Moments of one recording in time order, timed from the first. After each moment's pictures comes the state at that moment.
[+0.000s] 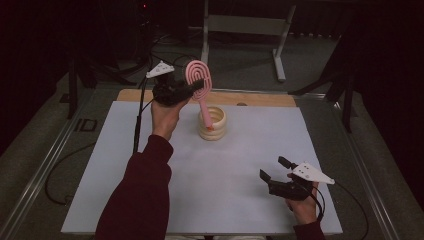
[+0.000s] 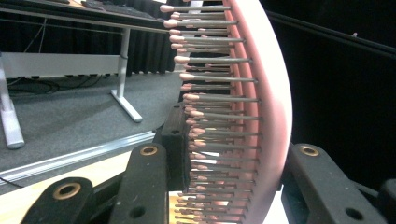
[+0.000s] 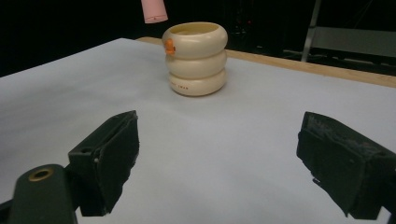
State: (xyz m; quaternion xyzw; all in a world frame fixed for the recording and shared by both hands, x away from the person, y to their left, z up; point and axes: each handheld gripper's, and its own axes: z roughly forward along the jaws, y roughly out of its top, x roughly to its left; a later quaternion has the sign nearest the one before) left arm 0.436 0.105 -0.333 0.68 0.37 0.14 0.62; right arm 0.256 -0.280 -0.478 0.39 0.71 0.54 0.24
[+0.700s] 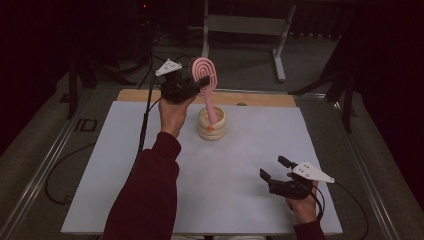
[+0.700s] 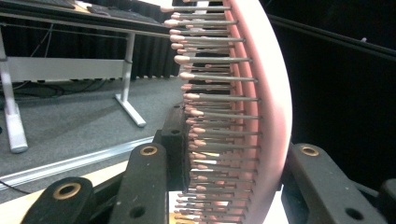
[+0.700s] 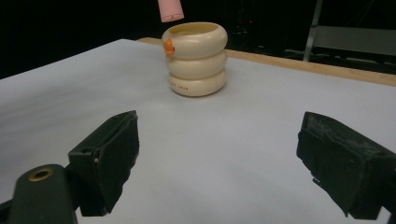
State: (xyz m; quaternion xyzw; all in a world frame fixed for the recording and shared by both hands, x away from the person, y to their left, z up) left arm 0.447 0.087 -0.336 0.67 0.38 0.15 0.62; right arm 0.259 -0.282 -0.479 0.39 0.71 0.54 0.24
